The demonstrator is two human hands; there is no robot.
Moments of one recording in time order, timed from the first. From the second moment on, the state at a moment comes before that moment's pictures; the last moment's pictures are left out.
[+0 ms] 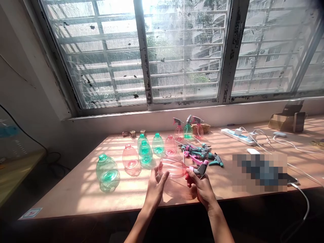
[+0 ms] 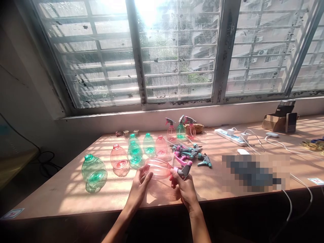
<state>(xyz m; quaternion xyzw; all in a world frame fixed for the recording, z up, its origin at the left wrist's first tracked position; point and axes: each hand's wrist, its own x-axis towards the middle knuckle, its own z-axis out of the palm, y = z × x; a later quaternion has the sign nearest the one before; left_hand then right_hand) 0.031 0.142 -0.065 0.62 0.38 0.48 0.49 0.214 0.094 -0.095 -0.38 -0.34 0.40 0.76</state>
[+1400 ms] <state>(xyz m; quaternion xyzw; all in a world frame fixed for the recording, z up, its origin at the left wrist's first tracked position) 0.032 0.150 -0.079 0.67 0.36 0.47 0.43 0.214 0.092 -0.089 -0.38 -0.31 0.41 0.77</state>
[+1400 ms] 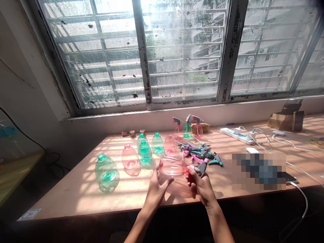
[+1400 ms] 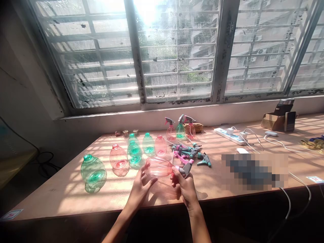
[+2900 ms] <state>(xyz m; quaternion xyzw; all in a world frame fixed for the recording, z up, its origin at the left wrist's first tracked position) 0.030 0.143 -0.066 0.68 0.36 0.49 0.41 0.212 0.092 -0.087 -0.39 -0.30 0.43 0.76</state>
